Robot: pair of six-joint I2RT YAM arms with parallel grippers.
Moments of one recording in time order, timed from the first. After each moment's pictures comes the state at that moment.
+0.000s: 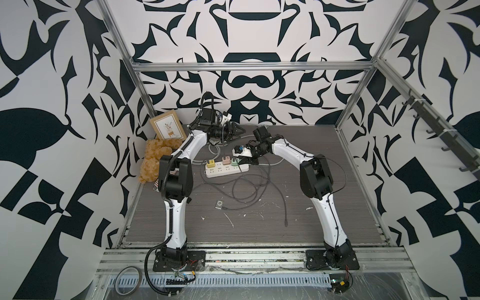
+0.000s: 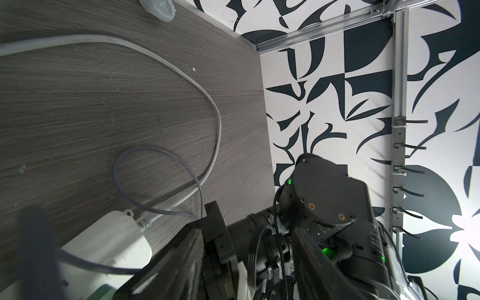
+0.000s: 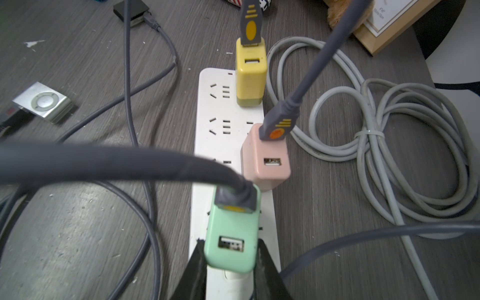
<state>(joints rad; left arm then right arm) -0.24 2.15 1.89 -0.44 0.98 -0.65 0.51 2.37 2.02 -0.69 -0.74 -1.13</state>
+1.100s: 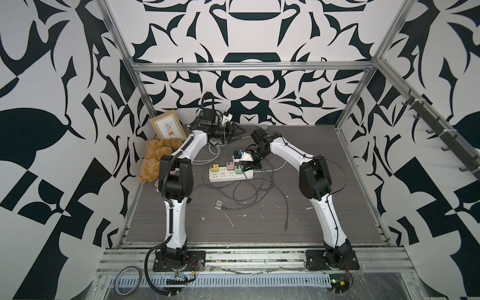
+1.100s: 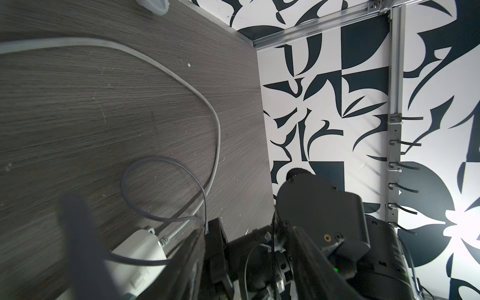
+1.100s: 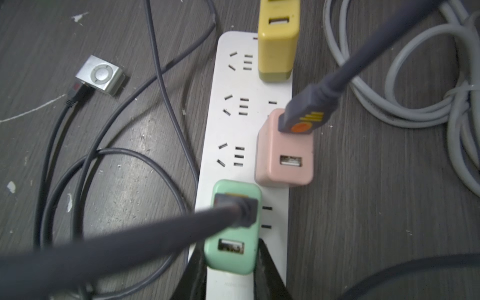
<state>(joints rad) -0.25 2.15 1.89 -0.44 0.99 -0.66 0.55 2.37 2.10 -1.02 -0.61 -1.15</state>
